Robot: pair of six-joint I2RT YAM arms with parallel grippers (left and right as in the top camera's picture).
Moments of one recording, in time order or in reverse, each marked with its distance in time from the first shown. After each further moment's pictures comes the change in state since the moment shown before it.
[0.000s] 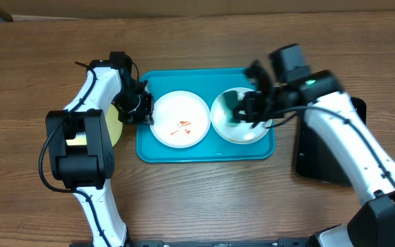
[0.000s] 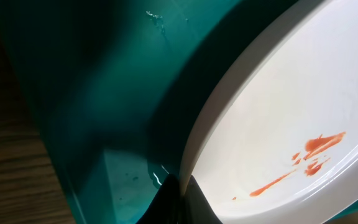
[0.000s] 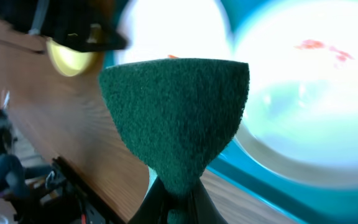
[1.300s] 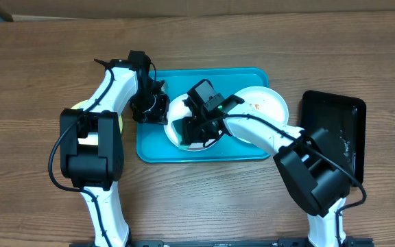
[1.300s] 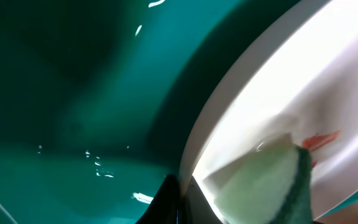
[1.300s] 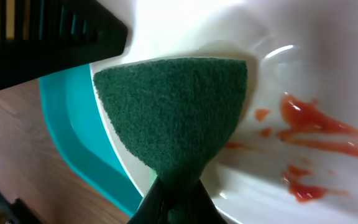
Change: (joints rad) left arm -0.098 0.000 0.000 0.035 0.018 -0.008; right arm 0.319 0.428 0.000 0.394 0.120 0.343
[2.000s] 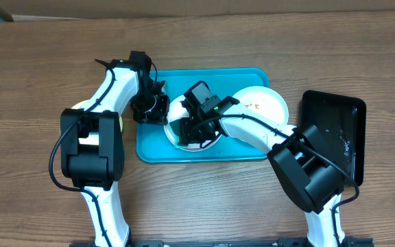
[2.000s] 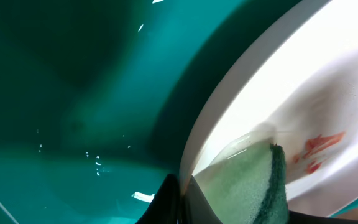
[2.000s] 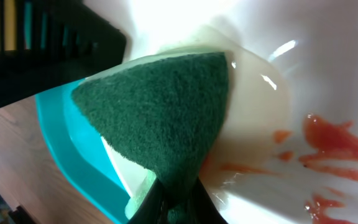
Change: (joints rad) left arm -0.008 0.002 -0.002 0.000 -0.011 -0.011; right arm 0.013 0.041 0.020 -0.007 0.019 0.026
